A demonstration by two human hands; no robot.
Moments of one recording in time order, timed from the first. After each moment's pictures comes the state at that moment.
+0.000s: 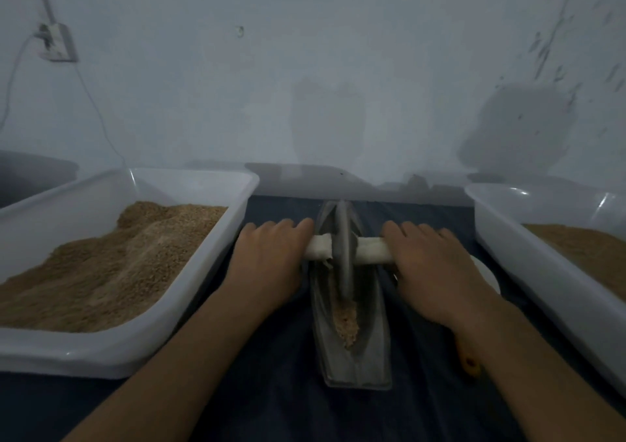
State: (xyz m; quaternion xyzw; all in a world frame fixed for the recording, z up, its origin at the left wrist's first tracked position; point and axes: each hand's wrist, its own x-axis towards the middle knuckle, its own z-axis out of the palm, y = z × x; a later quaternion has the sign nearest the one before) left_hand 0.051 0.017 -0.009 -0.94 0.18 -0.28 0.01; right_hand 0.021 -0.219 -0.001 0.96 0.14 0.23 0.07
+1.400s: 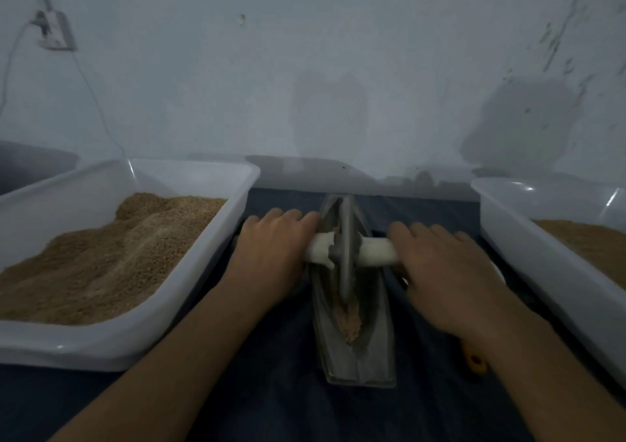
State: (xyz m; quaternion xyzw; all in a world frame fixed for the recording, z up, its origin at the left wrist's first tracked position) left_hand 0.055 0.017 -0.015 -0.93 0.20 -0.31 0.01; right_hand 0.007 -0.221 -0.003 0.96 0.14 0.23 0.07
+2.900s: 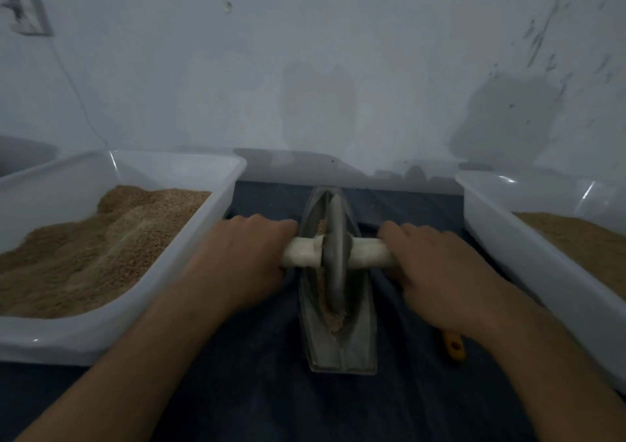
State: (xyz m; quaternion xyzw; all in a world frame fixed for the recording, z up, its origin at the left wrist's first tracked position) left_hand 0.037 0.034 -0.005 -0.95 0.21 -0.24 0.02; right_hand -0.002 -0.234 0.001 0.96 0.20 0.20 0.02
